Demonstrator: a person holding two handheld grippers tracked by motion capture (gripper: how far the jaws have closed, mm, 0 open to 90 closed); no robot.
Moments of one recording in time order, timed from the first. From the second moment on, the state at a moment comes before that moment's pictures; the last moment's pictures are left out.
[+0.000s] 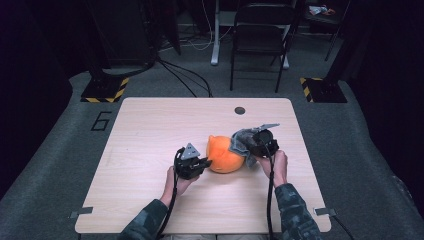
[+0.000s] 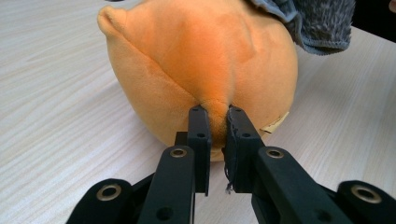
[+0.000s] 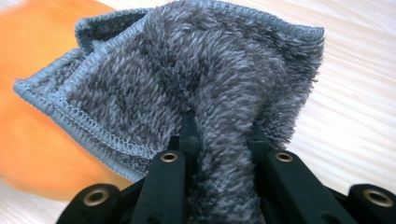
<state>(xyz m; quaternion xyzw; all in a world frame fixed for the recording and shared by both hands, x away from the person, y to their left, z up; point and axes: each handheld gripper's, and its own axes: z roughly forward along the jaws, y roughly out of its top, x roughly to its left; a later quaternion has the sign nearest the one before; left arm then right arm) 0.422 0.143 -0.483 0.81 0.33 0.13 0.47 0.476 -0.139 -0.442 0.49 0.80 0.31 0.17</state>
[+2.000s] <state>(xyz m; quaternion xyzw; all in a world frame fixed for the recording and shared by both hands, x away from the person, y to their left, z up) 0.426 0.143 -0.484 0.81 0.33 0.12 0.47 0.471 -0.067 -0.415 0.41 0.83 0.35 0.16</state>
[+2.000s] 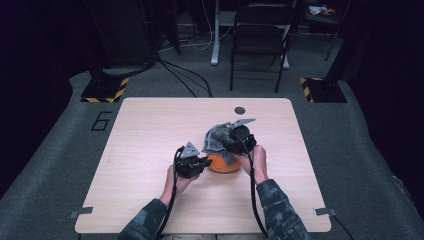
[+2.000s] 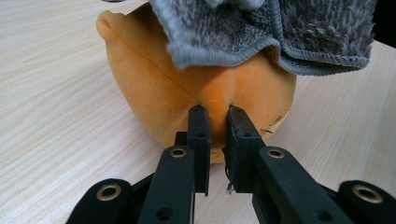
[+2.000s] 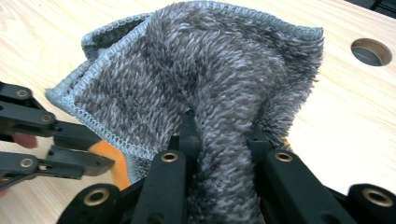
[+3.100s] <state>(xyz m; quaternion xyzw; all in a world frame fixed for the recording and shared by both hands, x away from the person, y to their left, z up) 0.428 0.142 -0.483 0.80 0.33 0.13 0.48 0.461 -0.142 -0.419 0.47 0.80 0.33 0.18</state>
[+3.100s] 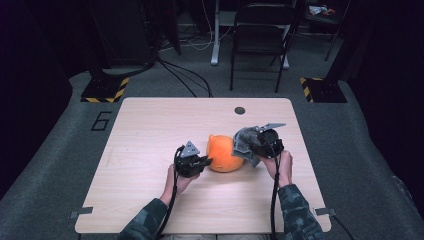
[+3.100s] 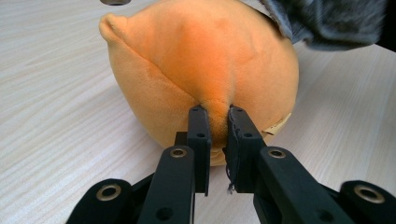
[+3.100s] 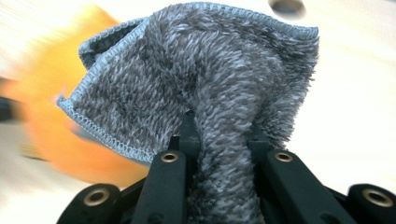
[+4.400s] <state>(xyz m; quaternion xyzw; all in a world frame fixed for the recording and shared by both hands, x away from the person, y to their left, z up) 0.430 0.141 -0.481 0.80 0.33 0.12 0.48 0.475 -0.151 -0.472 0.50 0.81 0.26 0.16</state>
